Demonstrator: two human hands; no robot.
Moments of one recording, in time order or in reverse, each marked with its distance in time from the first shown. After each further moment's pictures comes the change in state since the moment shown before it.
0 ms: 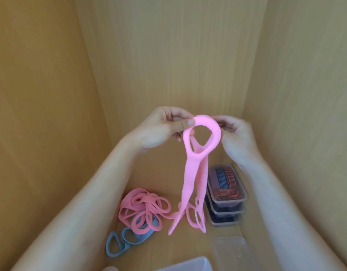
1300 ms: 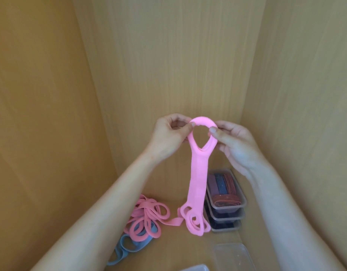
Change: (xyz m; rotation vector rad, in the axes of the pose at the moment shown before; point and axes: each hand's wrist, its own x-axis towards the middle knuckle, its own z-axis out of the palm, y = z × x) left_hand 0.015 -0.021 0.029 0.019 0.413 -0.013; right_hand 0.002 -0.001 -0.010 0.288 -0.139 0.208
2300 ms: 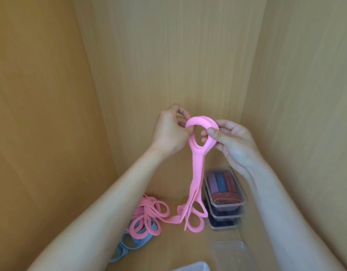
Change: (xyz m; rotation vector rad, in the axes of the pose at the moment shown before) left_hand 0.006 0.002 0.007 0.328 0.122 0.062; right_hand 0.000 0.006 0.001 0.045 0.017 -0.004
